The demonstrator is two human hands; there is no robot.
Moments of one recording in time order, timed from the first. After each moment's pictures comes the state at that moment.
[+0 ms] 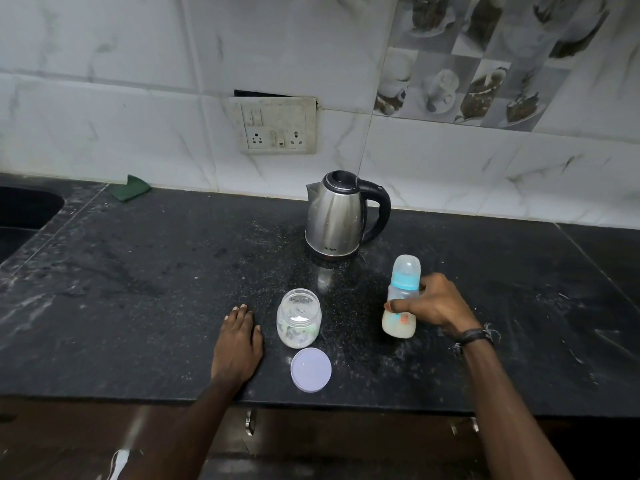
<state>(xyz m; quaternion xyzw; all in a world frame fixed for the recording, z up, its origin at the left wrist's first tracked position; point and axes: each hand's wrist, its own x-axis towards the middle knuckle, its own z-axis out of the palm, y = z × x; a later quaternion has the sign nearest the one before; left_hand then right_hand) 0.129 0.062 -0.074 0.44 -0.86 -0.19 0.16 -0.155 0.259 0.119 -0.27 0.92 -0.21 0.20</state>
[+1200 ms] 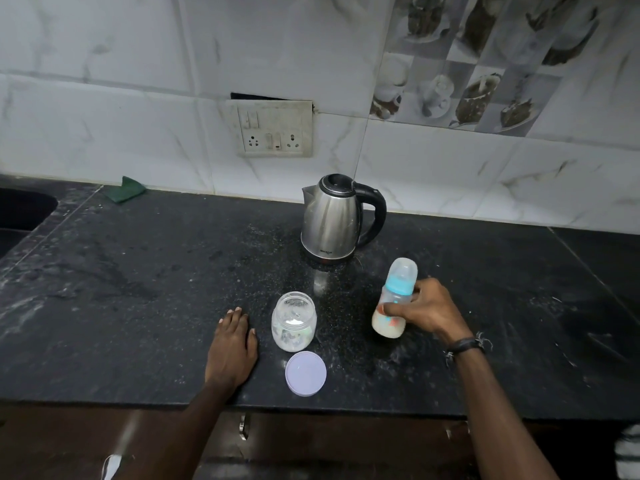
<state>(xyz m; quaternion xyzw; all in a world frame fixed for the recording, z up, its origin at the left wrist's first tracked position) 0.127 0.062 -0.075 0.44 -0.86 -0.18 0.16 -0.150 0.263 0.117 -0.29 0.88 -0.30 0.22</state>
